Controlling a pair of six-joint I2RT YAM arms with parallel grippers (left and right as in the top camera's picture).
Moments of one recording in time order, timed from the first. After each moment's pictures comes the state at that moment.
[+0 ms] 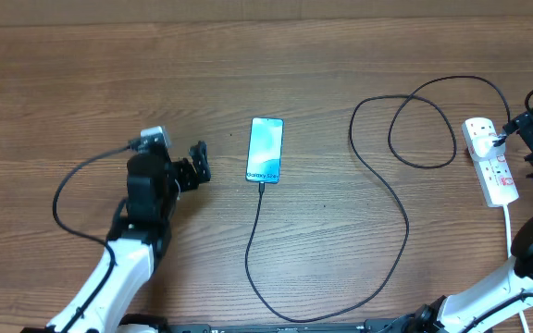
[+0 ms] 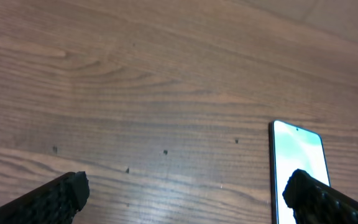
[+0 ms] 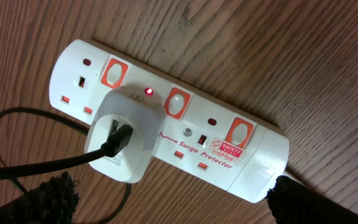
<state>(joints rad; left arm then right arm) -0.12 1.26 0.45 0.26 -0.03 -0.36 -0.63 1.97 1.65 -1.10 -0.12 0.40</state>
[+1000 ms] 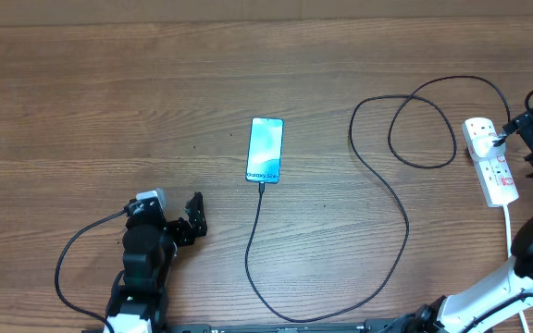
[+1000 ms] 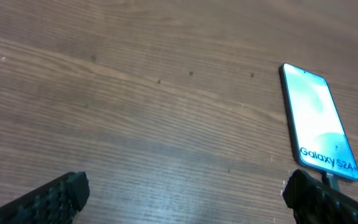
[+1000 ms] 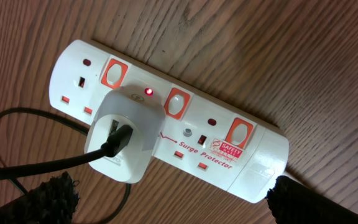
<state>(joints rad) -0.11 0.83 0.01 0.33 -0.02 -0.37 -0.63 1.97 1.65 -1.10 -0.12 0.40</state>
